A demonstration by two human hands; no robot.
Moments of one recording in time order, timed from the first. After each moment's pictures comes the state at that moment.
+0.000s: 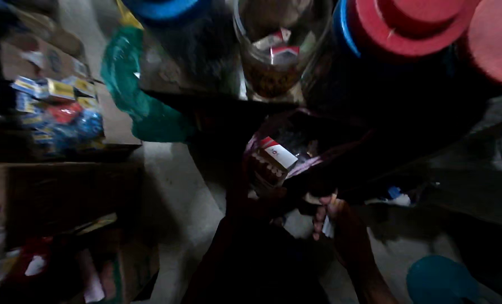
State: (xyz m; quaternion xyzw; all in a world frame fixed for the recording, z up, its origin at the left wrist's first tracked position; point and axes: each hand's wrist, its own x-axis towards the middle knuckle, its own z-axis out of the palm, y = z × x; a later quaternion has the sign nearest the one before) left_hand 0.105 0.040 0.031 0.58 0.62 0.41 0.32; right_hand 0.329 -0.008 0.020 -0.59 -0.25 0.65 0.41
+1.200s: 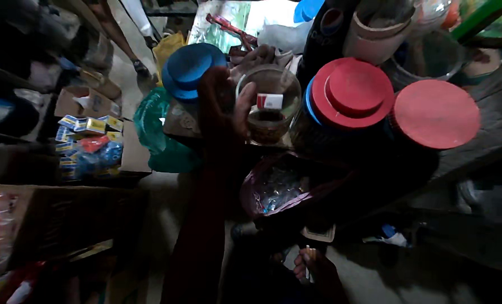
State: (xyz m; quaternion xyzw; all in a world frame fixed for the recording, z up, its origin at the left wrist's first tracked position) left_hand 0.092 0.233 0.109 0.61 0.52 0.58 0.13; right_hand 0.350 -0.049 -0.027 -0.61 -0.31 0.67 0.30
